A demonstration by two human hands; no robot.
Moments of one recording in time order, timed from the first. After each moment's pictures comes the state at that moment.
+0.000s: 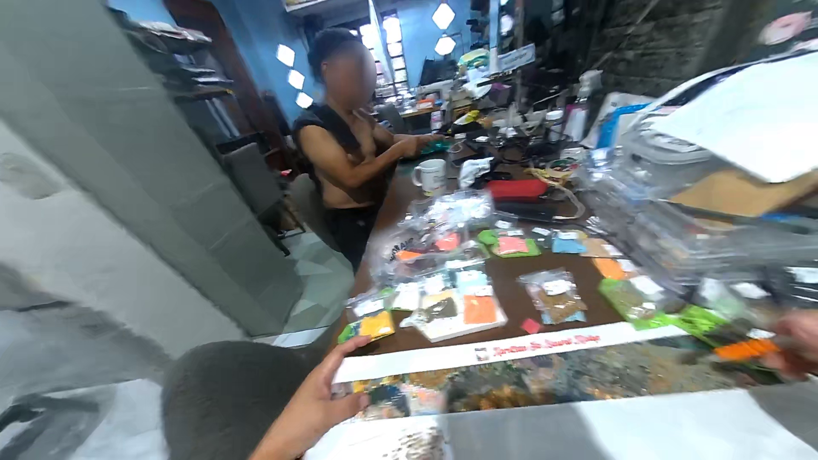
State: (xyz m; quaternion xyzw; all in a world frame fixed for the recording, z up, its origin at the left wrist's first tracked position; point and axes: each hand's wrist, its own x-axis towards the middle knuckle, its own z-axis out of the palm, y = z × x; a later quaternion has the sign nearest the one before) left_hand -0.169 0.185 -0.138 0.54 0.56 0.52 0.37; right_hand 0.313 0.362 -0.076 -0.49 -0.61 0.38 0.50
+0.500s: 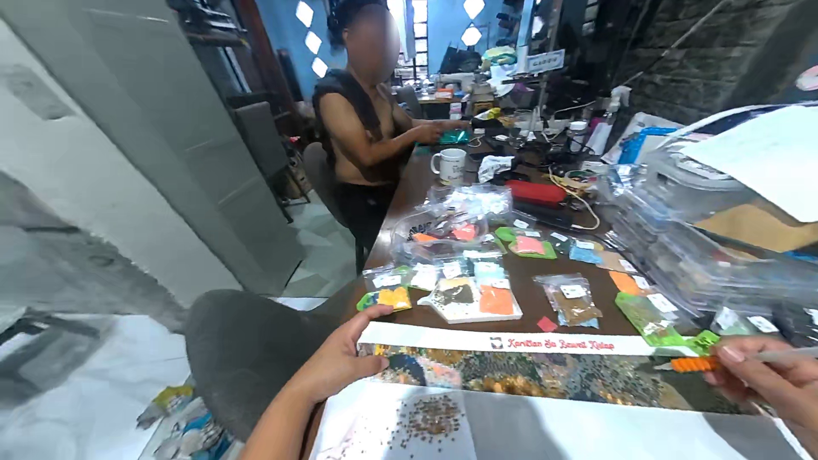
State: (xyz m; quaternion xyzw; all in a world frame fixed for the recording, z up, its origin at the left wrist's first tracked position) left_hand -0.163 0.193 -0.128 0.48 0.60 0.48 0.42; right_hand 0.309 0.380 -0.095 -0.43 -0.68 0.45 0.38
